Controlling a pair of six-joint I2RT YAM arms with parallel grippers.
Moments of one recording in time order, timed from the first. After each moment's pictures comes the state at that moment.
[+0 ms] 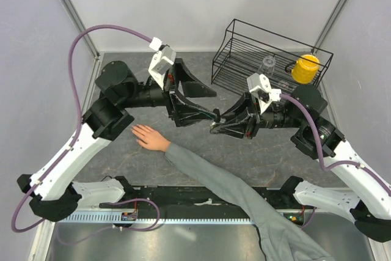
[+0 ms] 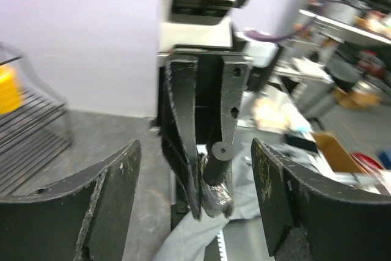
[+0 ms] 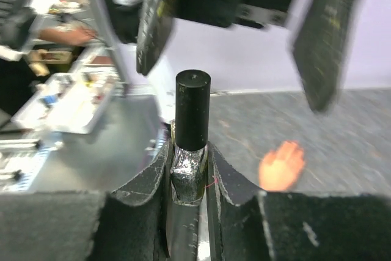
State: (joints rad) left arm -0.81 1.16 1.50 -0.11 0.83 -0.38; right arm 0.79 0.93 1.21 -0.13 -0.83 0.20
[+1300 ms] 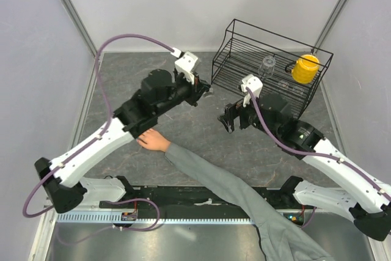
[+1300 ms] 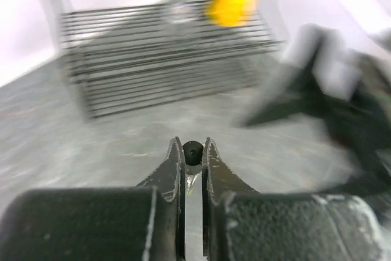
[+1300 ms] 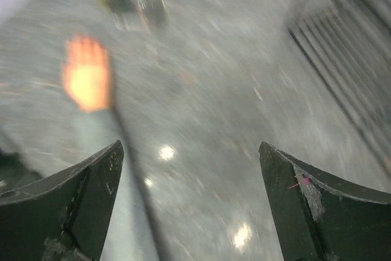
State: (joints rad) left arm -0.85 1.22 1.34 -0.26 0.00 -0.13; right arm 0.79 0.96 1.05 -0.40 0.04 0.14
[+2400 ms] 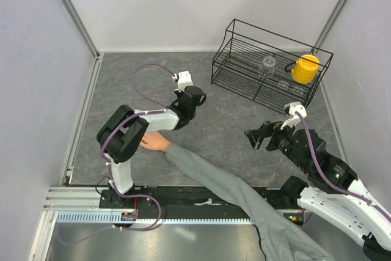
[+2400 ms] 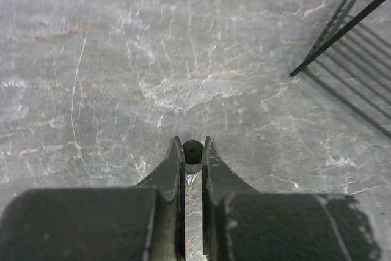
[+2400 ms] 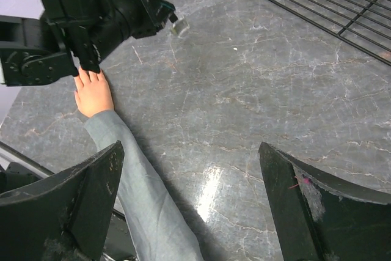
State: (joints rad) left arm -0.70 1.87 1.04 0.35 -0.70 -0.51; right arm 0.79 0.47 0.76 -0.60 0.27 0.51
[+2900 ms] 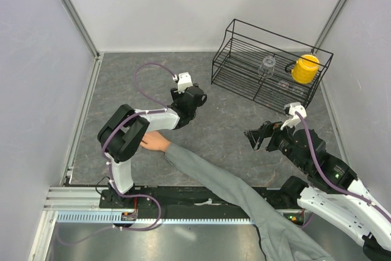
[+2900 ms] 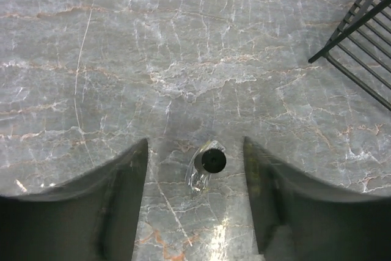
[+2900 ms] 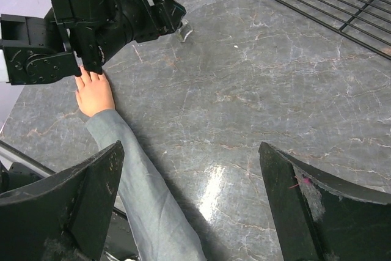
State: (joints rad) left arm -0.70 1.90 1.06 0.28 -0.71 -0.56; right arm 0.79 0.46 0.75 -0.61 0.27 0.52
